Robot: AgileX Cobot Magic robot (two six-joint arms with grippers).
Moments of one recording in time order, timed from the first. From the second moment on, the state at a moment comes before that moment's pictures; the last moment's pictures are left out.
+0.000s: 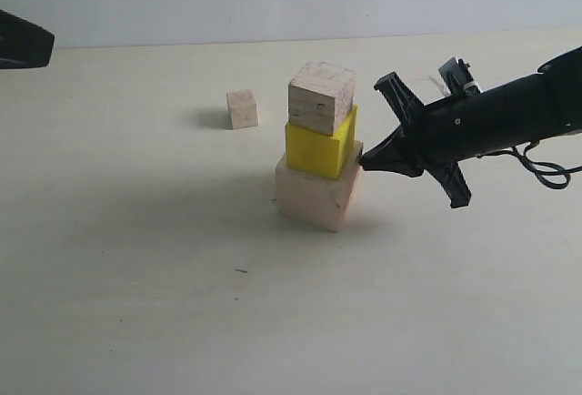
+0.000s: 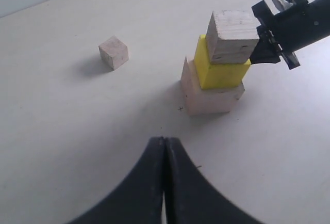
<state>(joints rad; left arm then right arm) -0.50 0.98 -0.95 -0.21 0.77 0.18 0.15 1.94 -0.91 1.46 0.68 -0.51</state>
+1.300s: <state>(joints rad) -0.50 0.98 -0.95 -0.20 0.74 0.18 0.16 1.96 -0.98 1.29 0.70 -0.42</state>
